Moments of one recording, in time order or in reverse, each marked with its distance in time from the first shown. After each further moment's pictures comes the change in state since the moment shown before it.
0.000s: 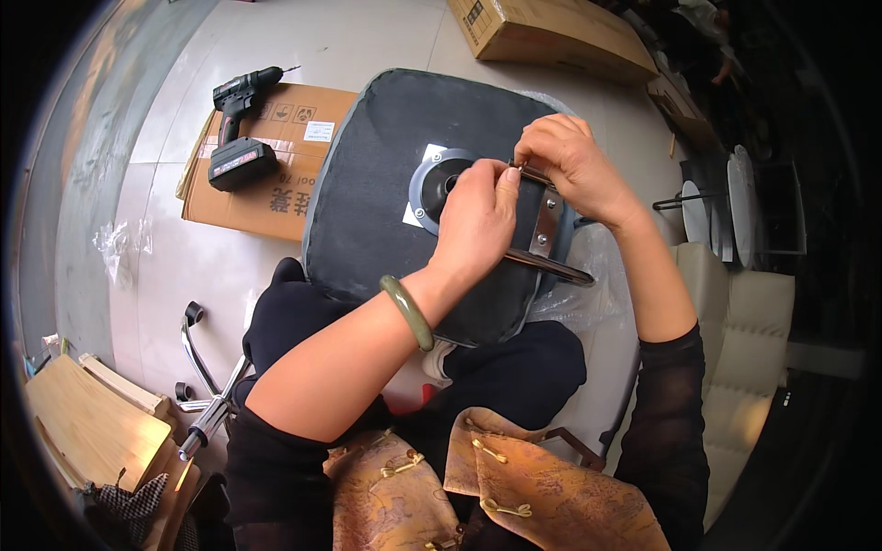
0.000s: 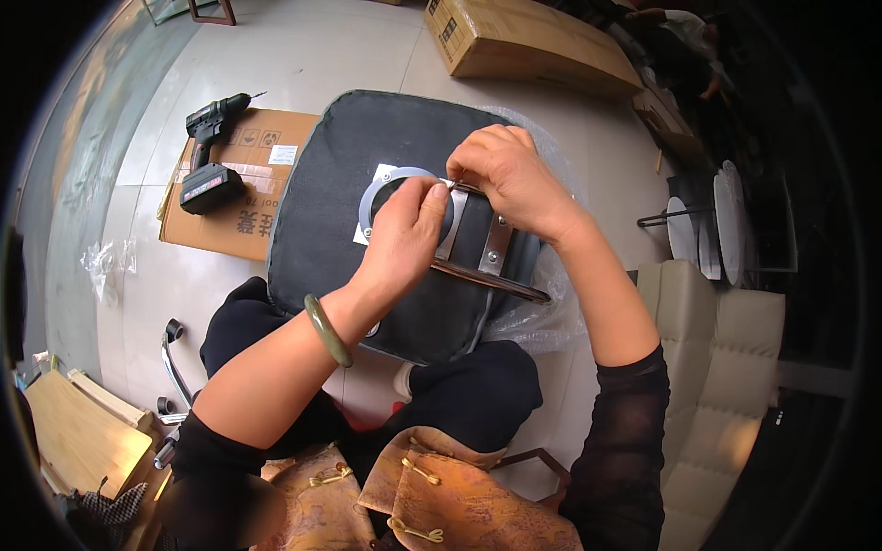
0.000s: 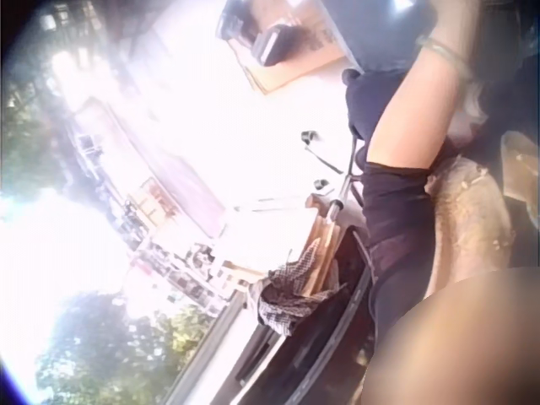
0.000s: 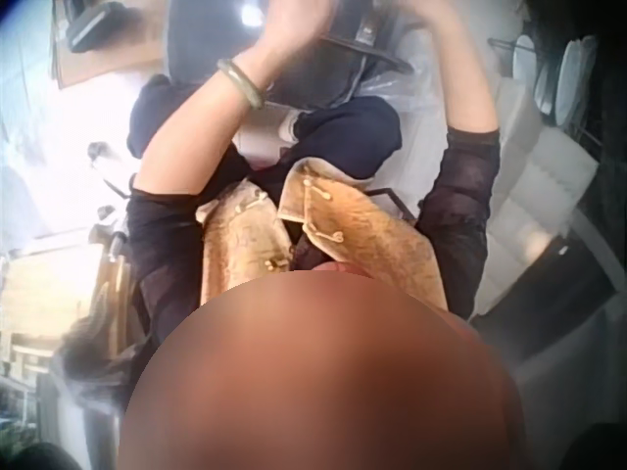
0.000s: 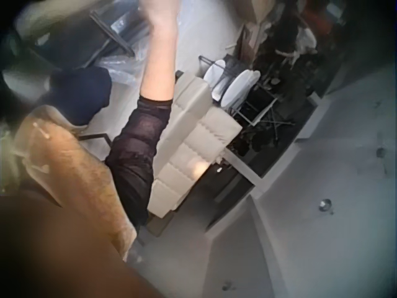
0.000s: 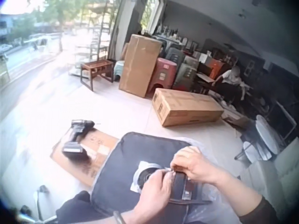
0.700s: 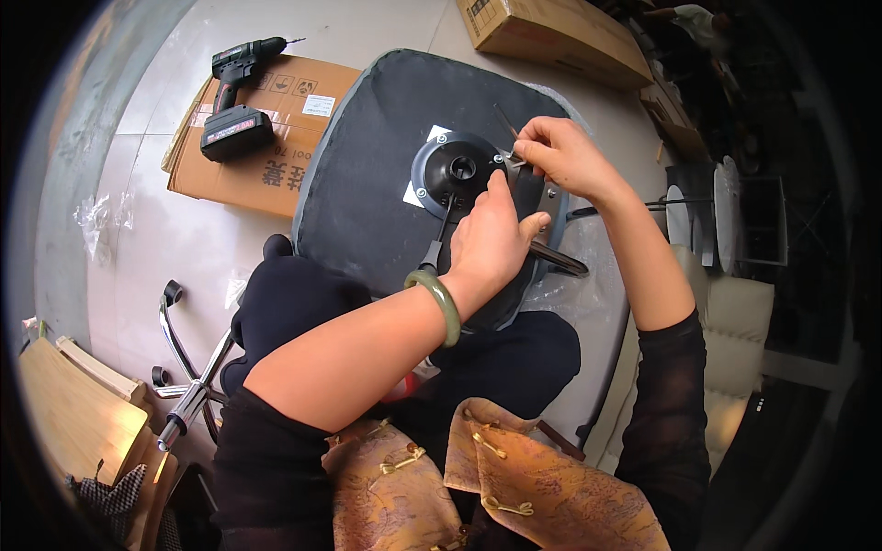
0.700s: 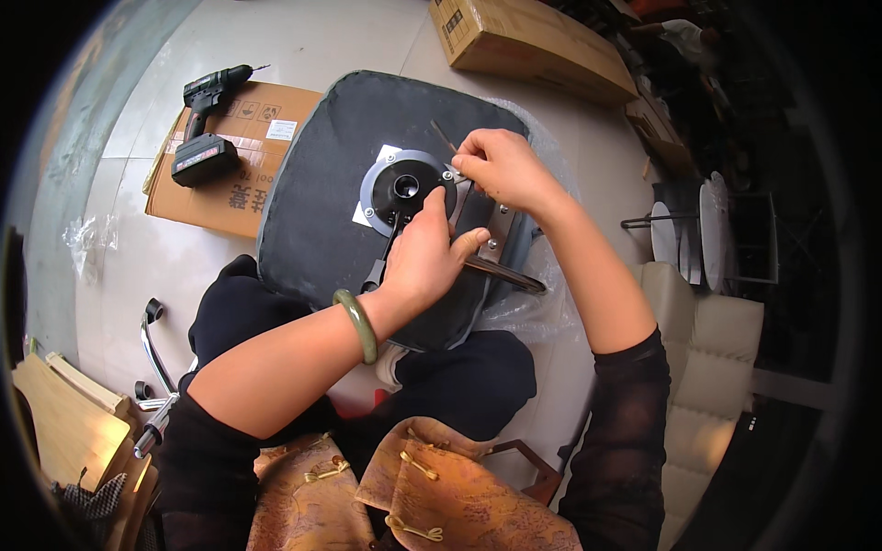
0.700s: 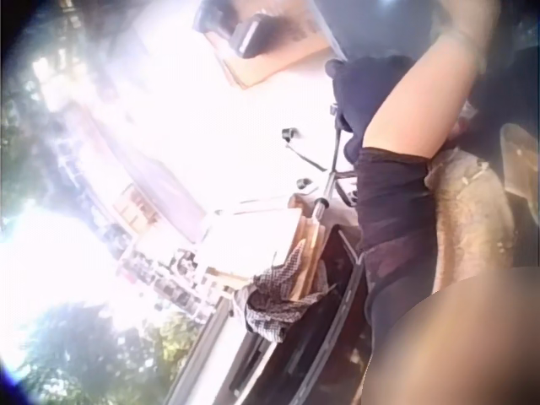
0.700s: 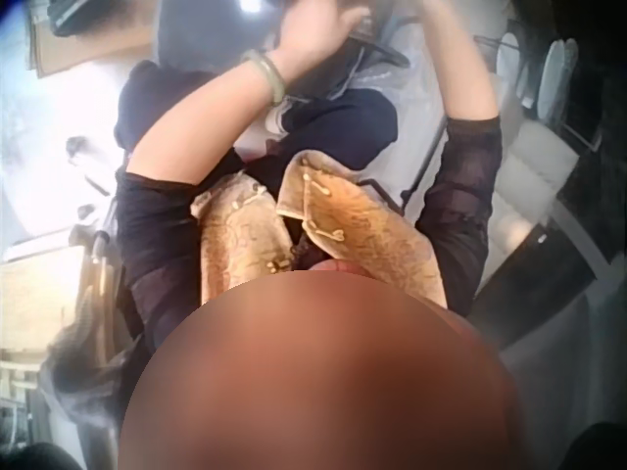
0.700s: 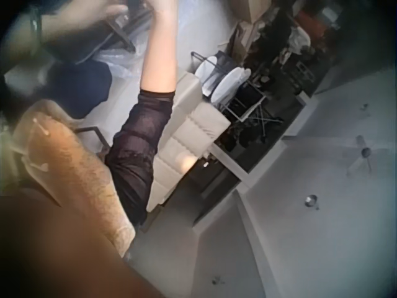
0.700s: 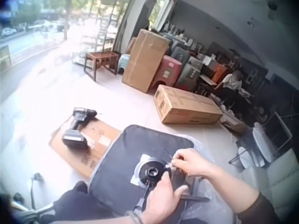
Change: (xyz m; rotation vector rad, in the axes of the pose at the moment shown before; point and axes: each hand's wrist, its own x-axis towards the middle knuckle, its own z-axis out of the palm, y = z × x) left_hand -0.035 0.007 0.009 0.229 -0.139 -0.201; right_hand 0.018 -0.008 0.015 0.408 -0.219 0.633
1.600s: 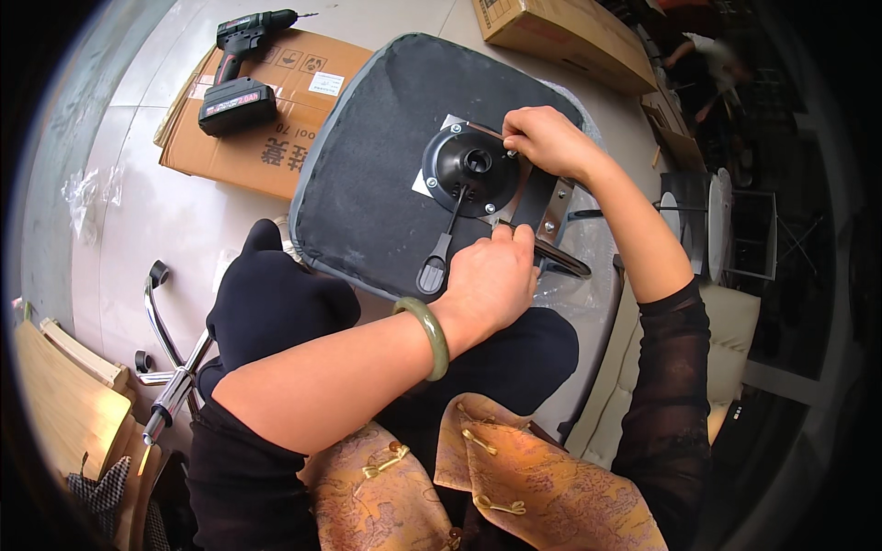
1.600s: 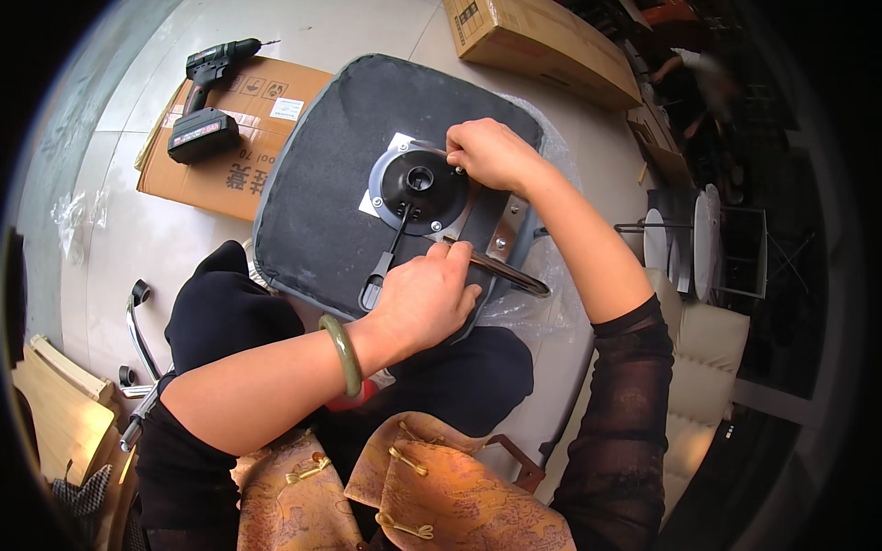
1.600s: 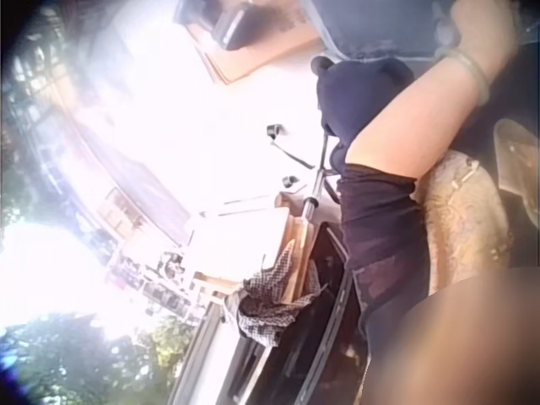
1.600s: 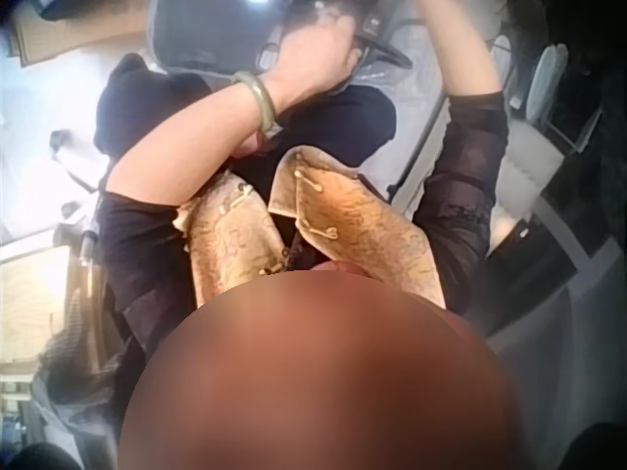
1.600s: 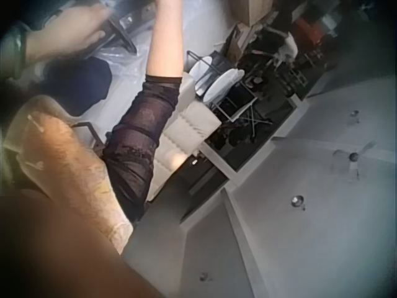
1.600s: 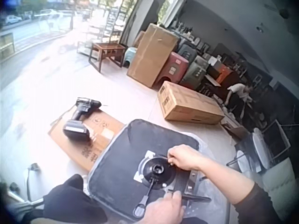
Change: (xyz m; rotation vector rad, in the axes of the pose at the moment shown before) left_hand -0.036 -0.010 -0.015 0.213 -0.268 0.180; right_hand 0.049 0.001 0.019 -0.556 -0.135 -0.236
